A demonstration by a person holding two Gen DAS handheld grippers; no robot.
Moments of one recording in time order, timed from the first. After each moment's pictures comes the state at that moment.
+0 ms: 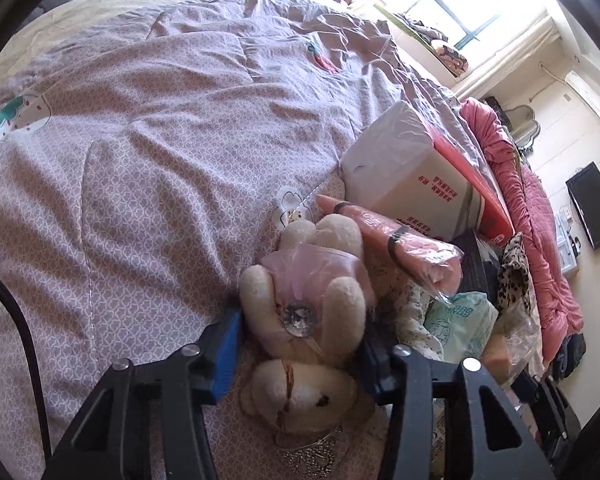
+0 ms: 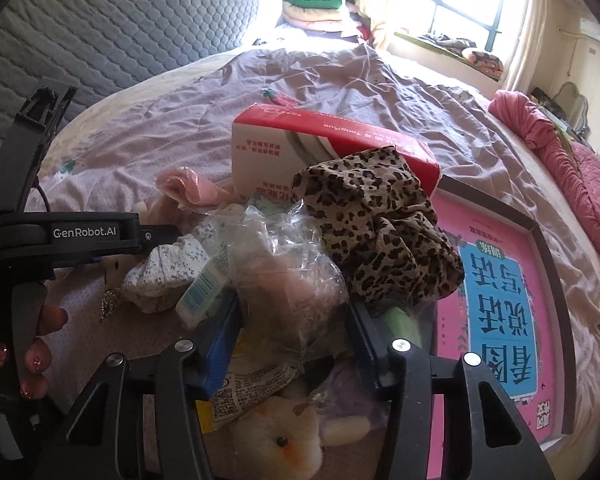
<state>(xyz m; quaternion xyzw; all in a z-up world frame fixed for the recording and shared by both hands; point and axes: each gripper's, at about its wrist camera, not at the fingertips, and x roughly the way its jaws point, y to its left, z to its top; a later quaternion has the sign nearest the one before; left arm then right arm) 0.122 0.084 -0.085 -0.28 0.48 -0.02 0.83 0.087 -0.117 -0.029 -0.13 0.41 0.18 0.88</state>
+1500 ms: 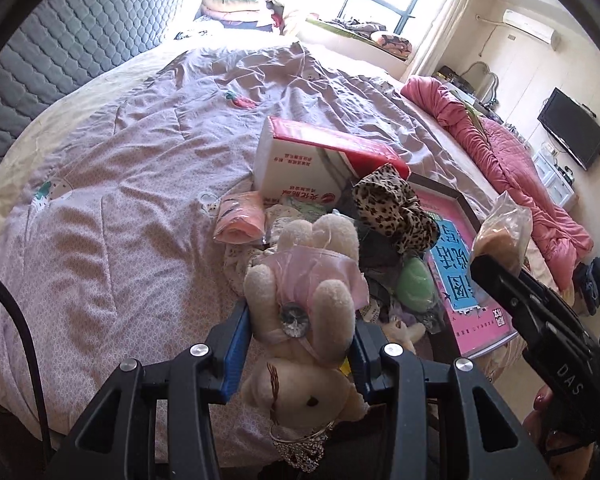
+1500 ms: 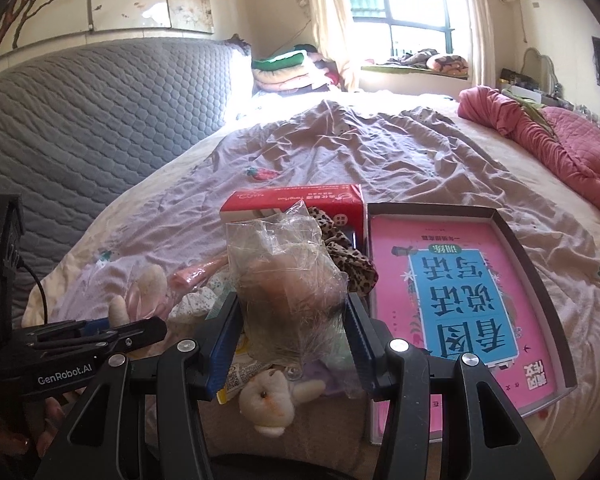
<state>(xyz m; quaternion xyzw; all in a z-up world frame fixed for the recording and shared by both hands) 0.029 0.004 0.003 -0.15 0.44 -0.04 0.89 0.034 -0.197 0.035 0.01 0.34 0.17 0.93</state>
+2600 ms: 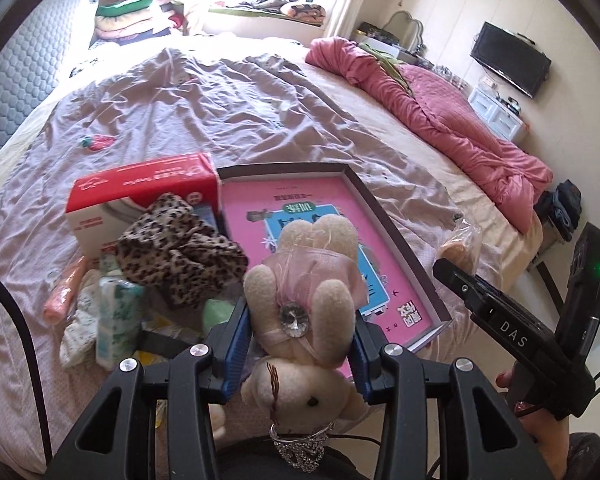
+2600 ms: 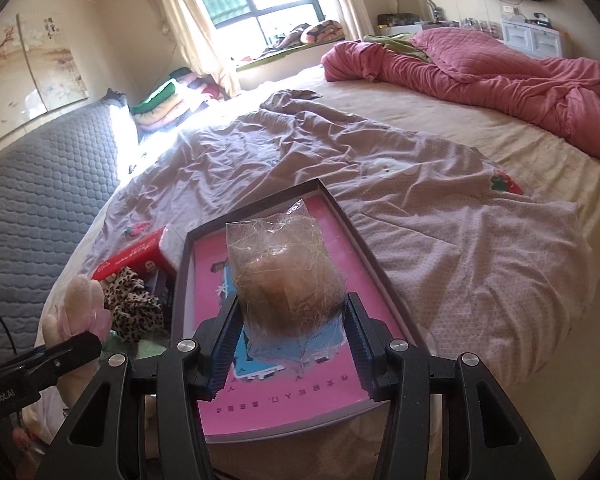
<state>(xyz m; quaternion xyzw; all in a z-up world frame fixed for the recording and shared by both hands) 0.081 -0.167 0.049 -0.06 0.46 -0.17 0.87 0.055 -0.392 0.033 0.15 0.37 0.02 0.92</state>
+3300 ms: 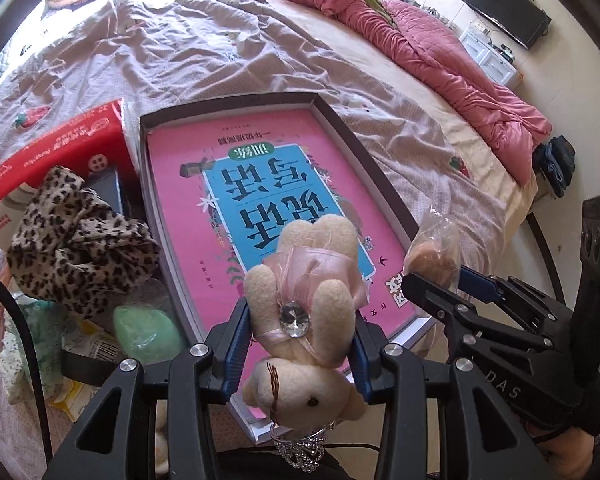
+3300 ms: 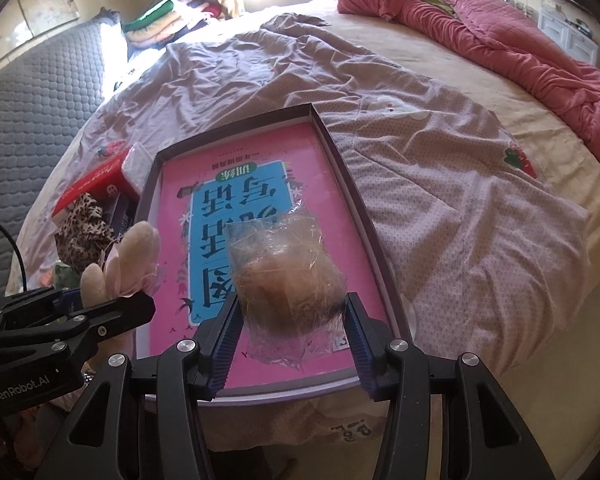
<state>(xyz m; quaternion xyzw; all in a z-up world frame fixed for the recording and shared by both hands) 0.131 -0.222 -0.002 -0.04 0.56 -0.21 0.80 0.083 -0.390 0.001 0.07 0.51 0.03 0.86</state>
